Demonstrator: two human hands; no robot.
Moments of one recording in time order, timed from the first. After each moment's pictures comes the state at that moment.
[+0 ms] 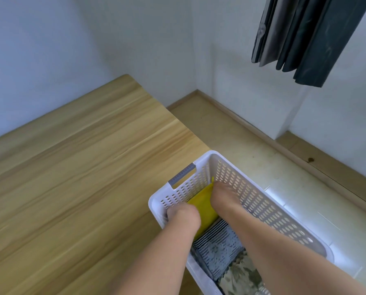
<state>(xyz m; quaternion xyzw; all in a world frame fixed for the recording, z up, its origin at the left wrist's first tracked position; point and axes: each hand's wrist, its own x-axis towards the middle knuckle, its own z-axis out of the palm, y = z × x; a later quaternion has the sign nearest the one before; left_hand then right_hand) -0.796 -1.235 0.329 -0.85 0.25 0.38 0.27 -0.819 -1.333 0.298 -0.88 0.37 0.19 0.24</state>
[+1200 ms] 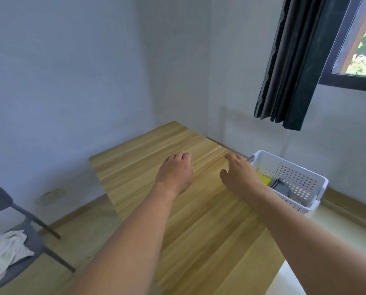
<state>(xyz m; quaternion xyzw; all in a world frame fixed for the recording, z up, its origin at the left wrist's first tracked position) -0.818 -0.787 0.581 -0.91 0.40 -0.07 -0.08 -0.939 -0.916 0.595 -0.93 0.29 -0.11 0.20</state>
